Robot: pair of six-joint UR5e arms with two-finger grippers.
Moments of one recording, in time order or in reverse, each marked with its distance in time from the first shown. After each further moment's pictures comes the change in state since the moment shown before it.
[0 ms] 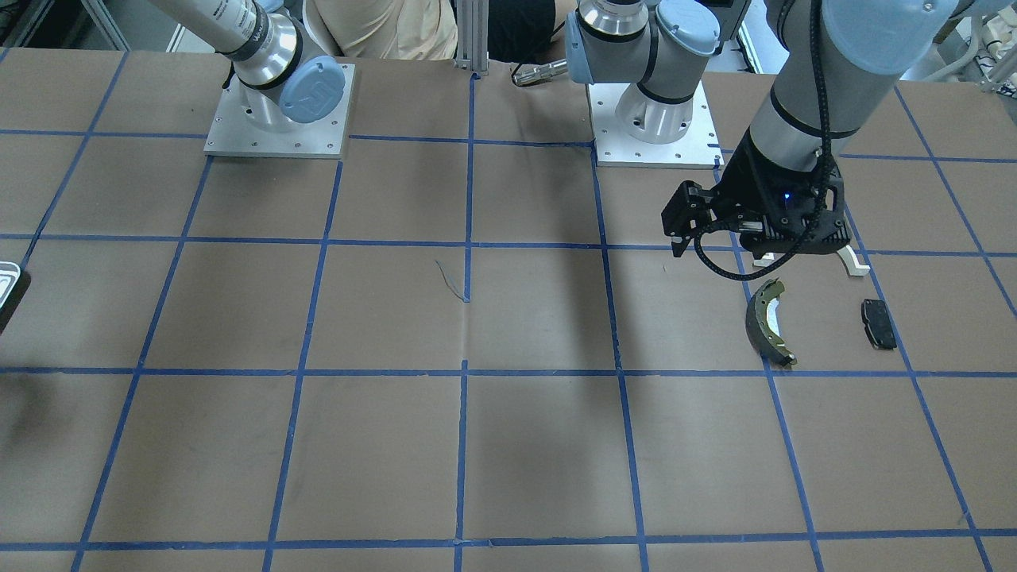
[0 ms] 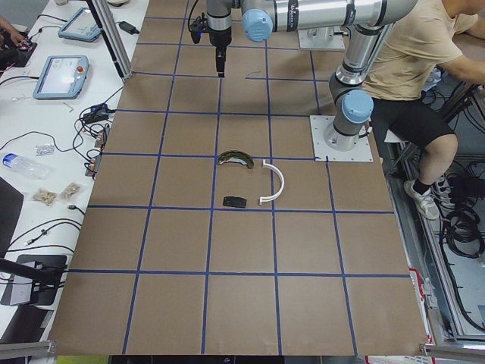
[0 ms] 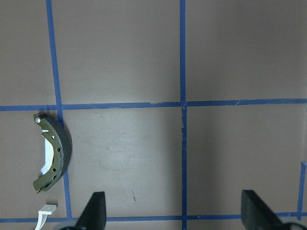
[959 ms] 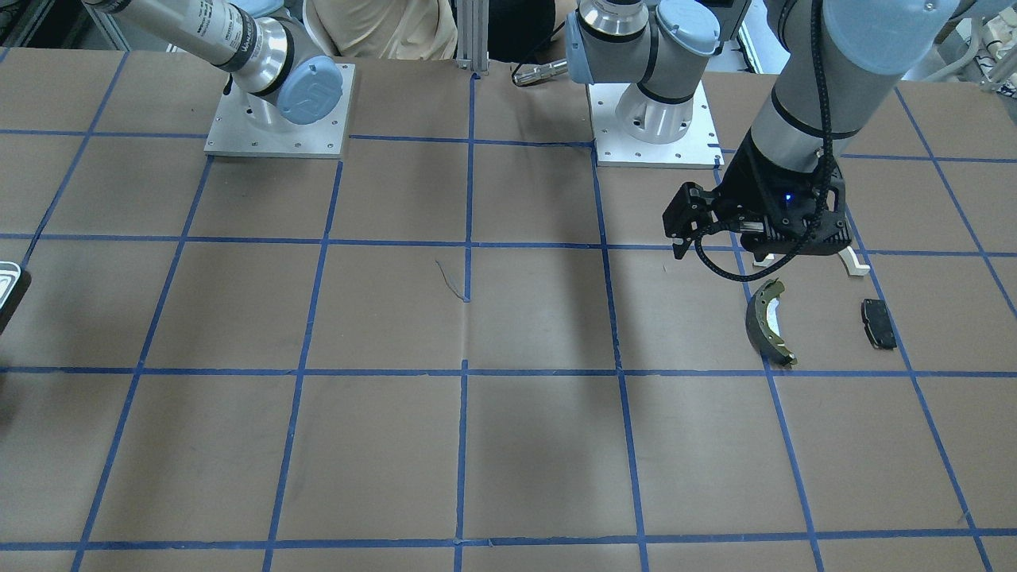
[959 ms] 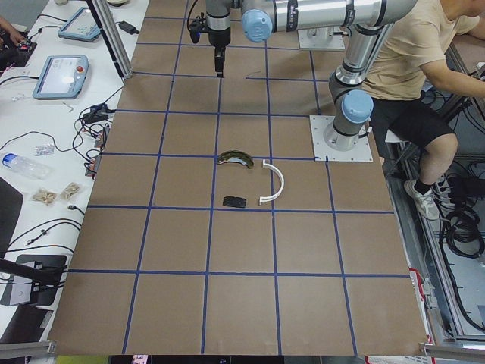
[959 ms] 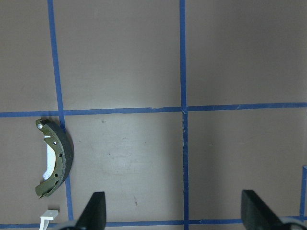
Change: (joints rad) left arm 0.001 -0.001 -0.001 0.008 0.000 0.007; right arm -0.007 0.099 -0.025 -0.026 0.039 0.027
